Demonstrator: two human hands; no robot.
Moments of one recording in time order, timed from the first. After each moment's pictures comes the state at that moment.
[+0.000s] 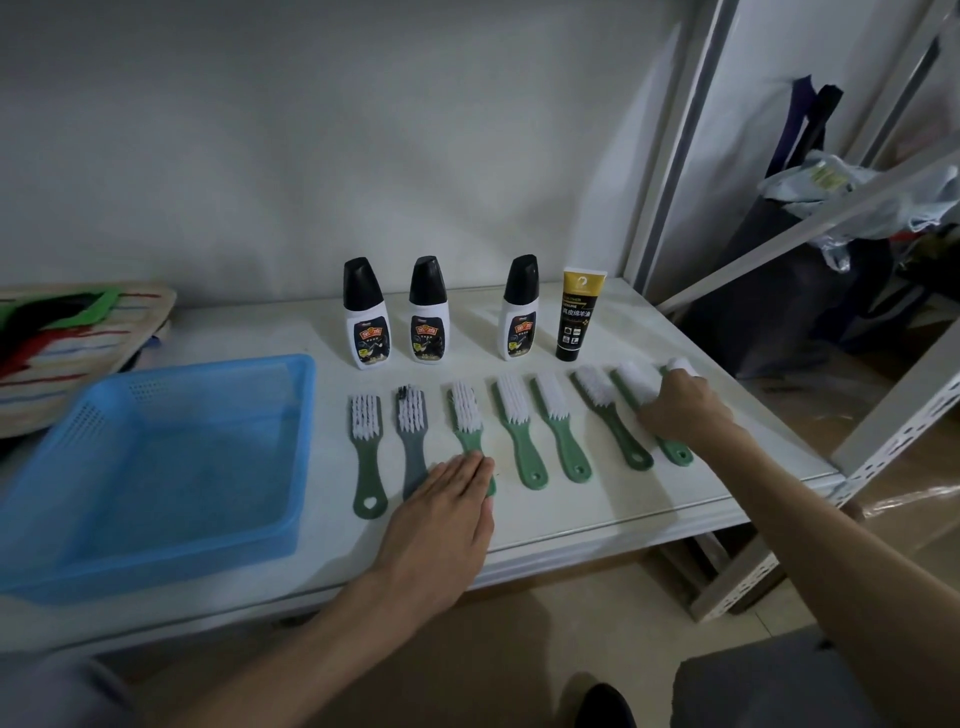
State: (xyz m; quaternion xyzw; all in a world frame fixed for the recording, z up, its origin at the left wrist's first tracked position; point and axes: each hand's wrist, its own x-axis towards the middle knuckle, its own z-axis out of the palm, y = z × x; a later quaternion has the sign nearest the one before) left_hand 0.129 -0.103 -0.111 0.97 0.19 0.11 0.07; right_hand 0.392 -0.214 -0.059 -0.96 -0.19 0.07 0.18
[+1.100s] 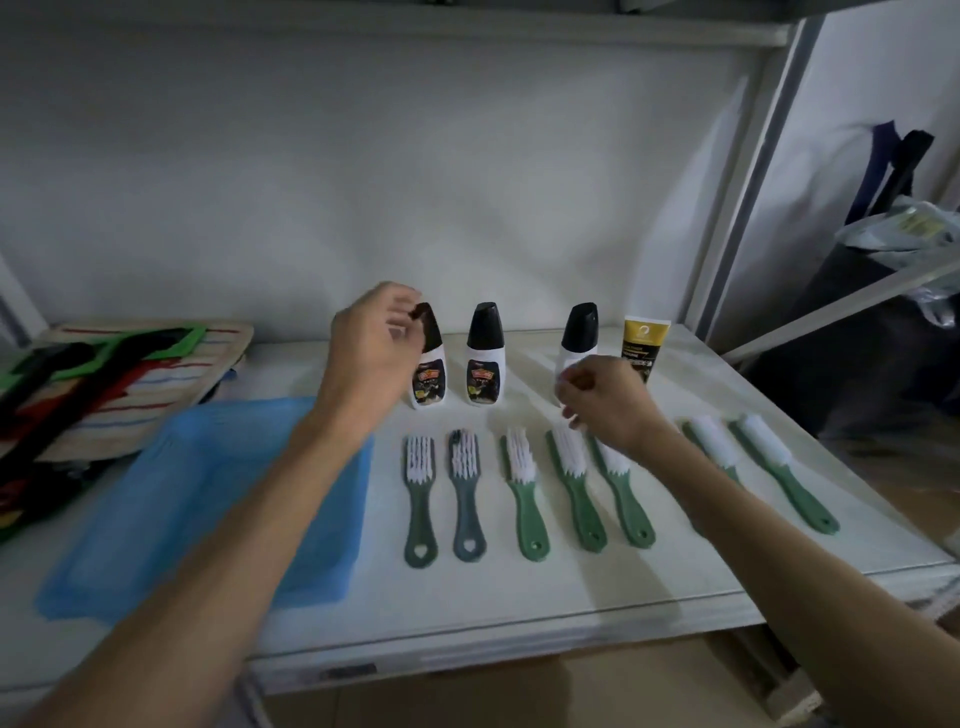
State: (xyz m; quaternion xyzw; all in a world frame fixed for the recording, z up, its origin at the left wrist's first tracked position) left_hand 0.146 0.038 0.013 0.78 0.31 0.47 0.27; right_hand 0.327 -0.109 -0.026 -0.80 -0.39 0.12 0.43
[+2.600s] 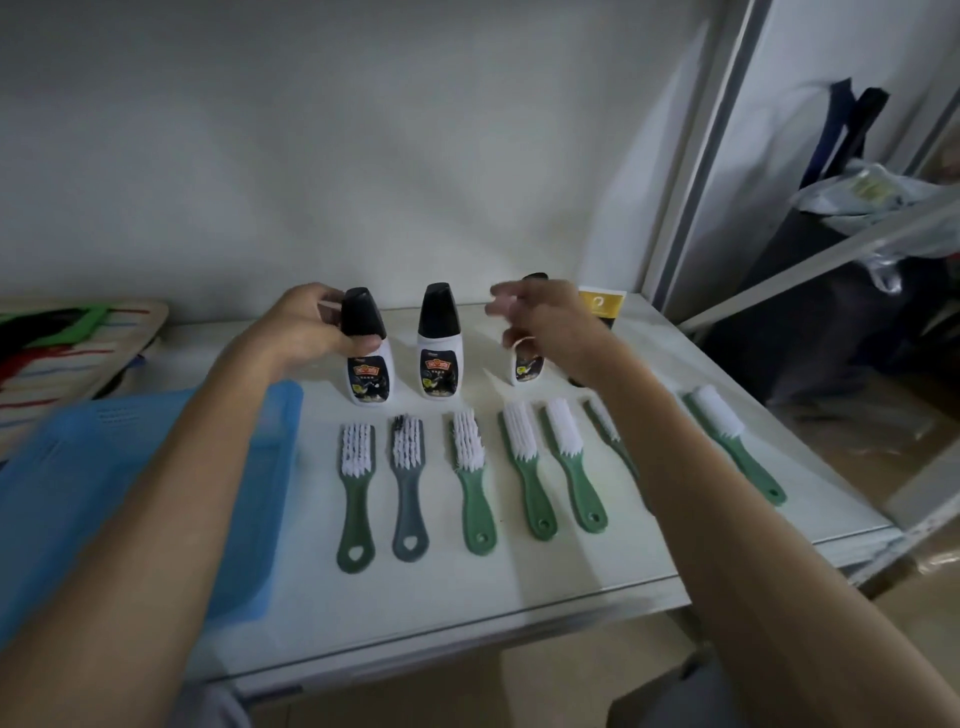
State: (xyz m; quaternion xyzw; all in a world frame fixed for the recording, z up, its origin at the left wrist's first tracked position) left_hand 0.172 0.111 -0.009 0.78 0.39 0.19 0.45; right_hand 0.362 -0.075 0.001 -0.67 -0.37 0.28 0.58
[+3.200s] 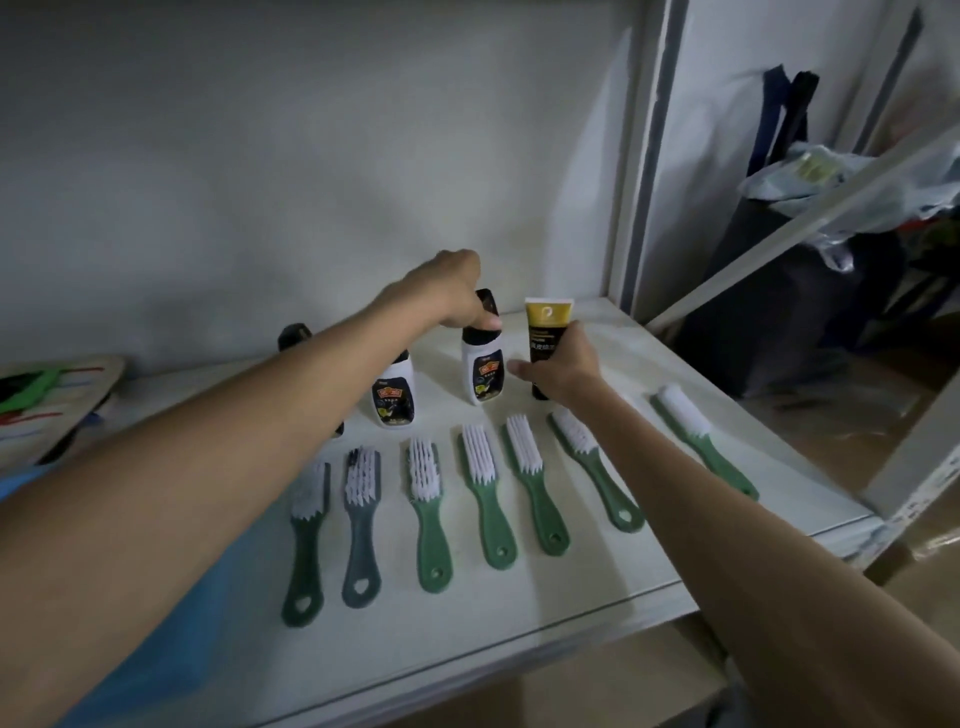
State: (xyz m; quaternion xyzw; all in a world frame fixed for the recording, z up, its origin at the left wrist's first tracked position) left_hand 0.343 0.019 0.043 0.95 0.28 0.07 0.13; right_hand 0.430 -0.098 -0.056 -0.83 -0.22 0.12 0.49
